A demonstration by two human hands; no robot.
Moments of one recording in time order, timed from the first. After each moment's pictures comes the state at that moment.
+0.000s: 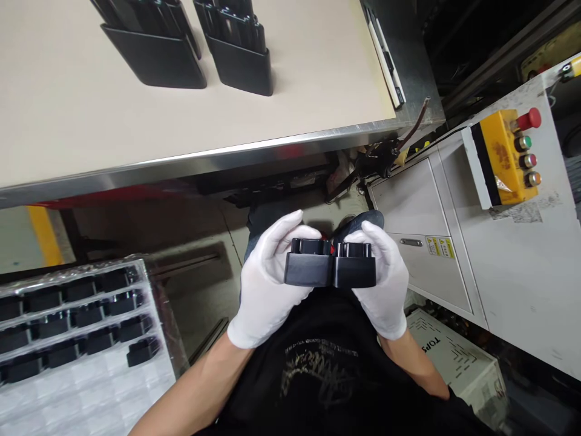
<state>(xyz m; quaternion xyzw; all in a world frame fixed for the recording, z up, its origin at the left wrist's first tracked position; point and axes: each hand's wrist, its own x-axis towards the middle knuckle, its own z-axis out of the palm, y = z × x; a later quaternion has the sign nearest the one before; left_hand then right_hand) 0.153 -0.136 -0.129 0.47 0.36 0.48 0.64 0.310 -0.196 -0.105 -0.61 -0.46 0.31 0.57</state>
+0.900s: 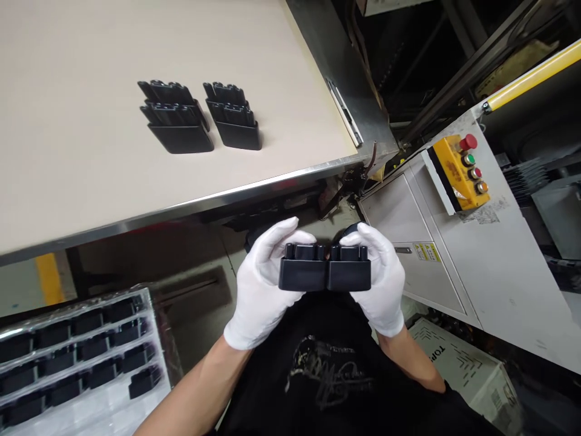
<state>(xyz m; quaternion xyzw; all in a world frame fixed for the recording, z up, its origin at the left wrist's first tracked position) 0.164 -0.121 -0.093 0.47 0.31 0.49 0.66 0.325 -0.185 -0.066 -0.57 -0.49 0.27 0.61</state>
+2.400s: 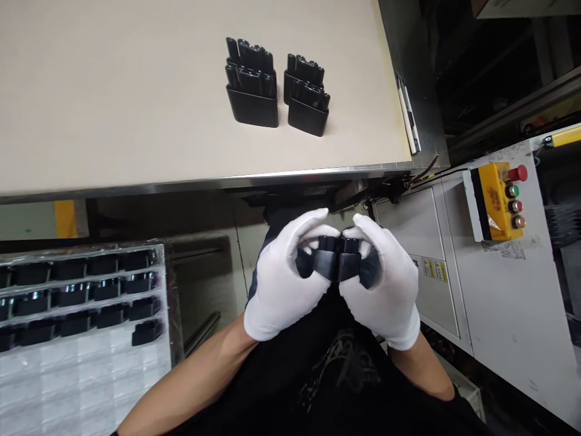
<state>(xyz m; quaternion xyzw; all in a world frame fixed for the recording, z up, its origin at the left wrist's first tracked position) 0.145 -0.118 -0.092 0.58 0.43 0.49 0.49 0.297 -0.148 -0.046 -0.60 -0.72 0.05 0.33</state>
